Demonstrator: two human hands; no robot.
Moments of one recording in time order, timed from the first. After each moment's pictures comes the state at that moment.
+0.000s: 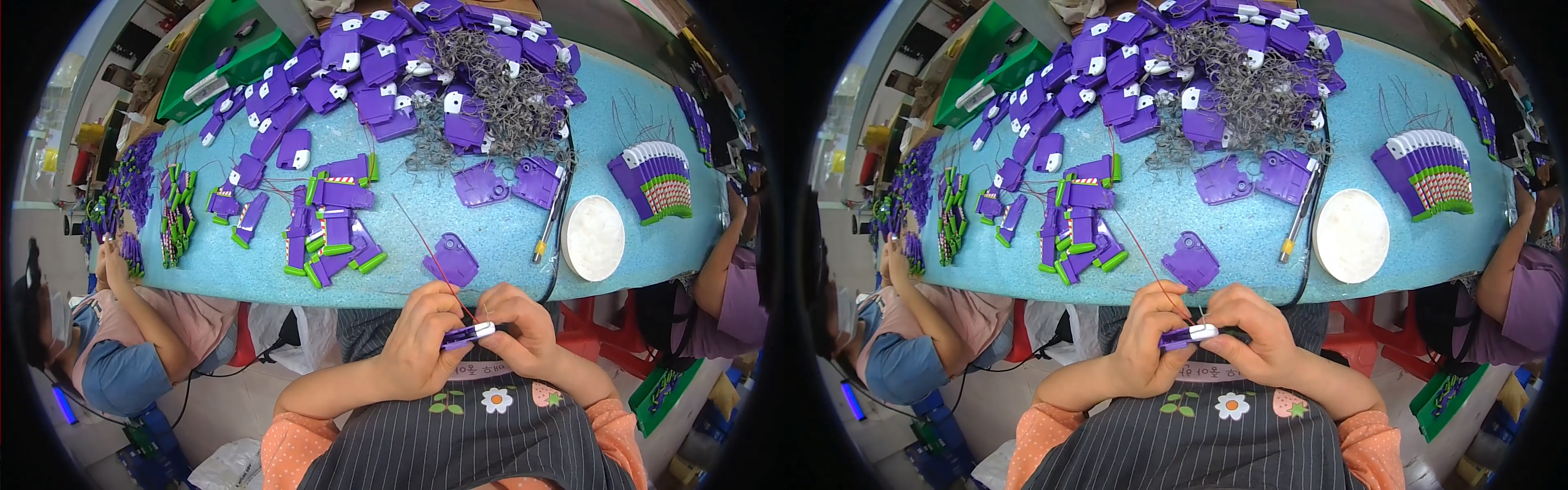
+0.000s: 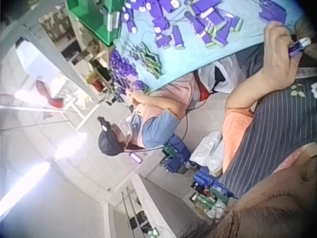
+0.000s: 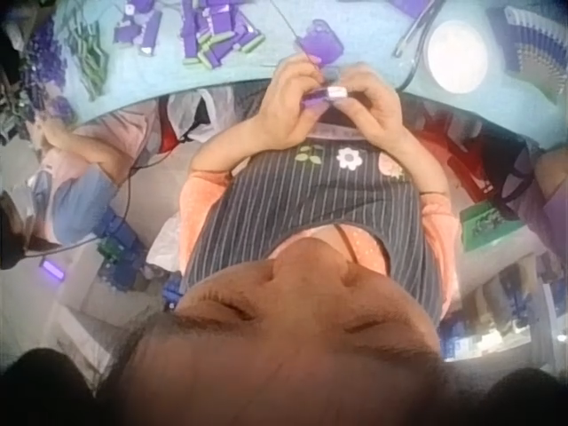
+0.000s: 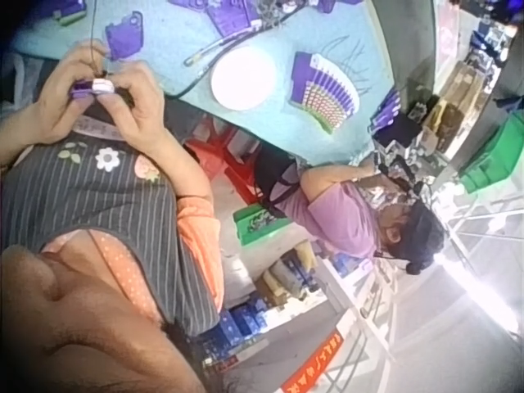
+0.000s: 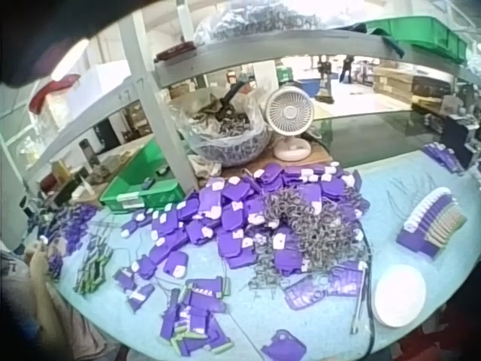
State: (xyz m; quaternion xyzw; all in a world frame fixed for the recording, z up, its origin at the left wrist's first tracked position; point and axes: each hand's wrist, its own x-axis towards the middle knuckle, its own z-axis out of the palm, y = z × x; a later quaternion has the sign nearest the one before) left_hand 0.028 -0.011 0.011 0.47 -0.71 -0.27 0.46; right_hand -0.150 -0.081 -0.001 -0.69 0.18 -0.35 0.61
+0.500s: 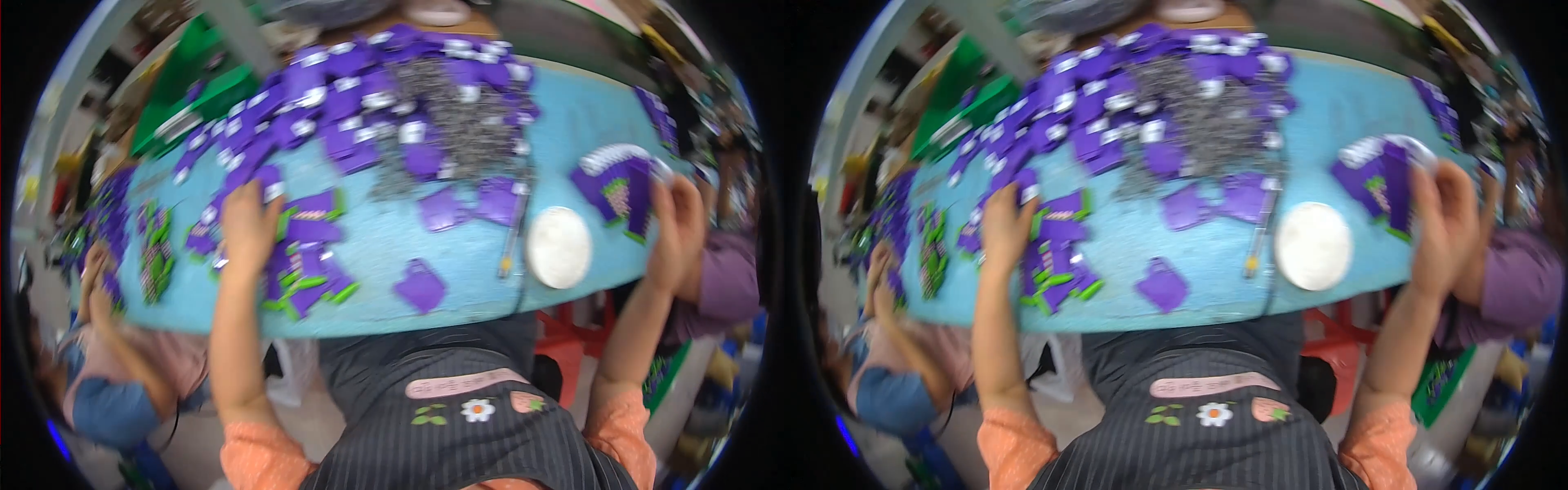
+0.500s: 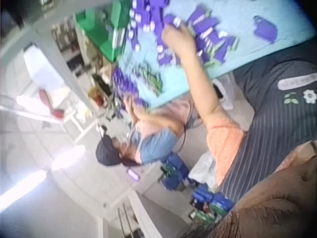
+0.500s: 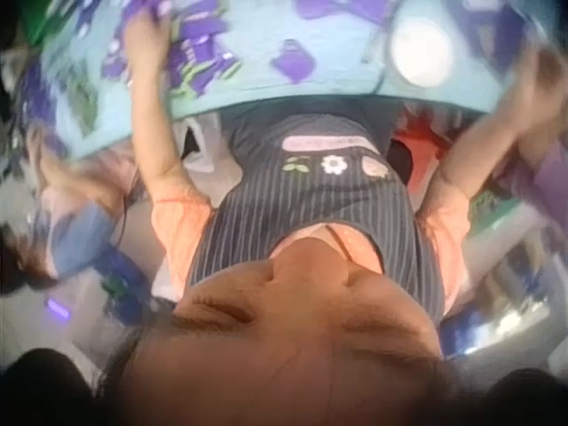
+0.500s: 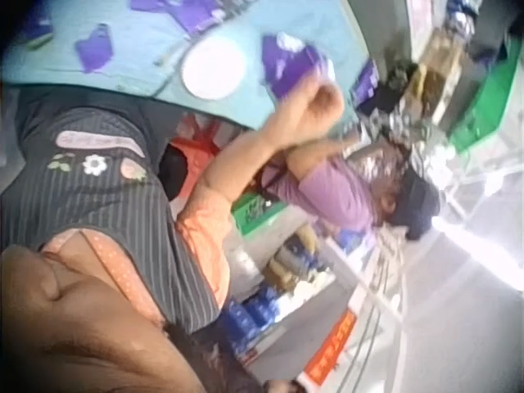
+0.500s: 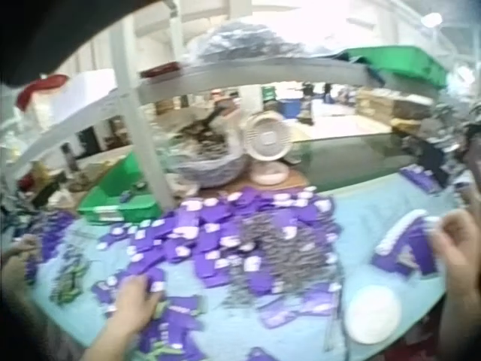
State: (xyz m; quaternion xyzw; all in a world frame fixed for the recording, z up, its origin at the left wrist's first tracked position) left_hand 0.209 -0.116 -0.002 0.77 -0.61 0.06 0.16; right_hand -0.289 -0.211 0.063 -0.65 0.45 -0.58 0.22
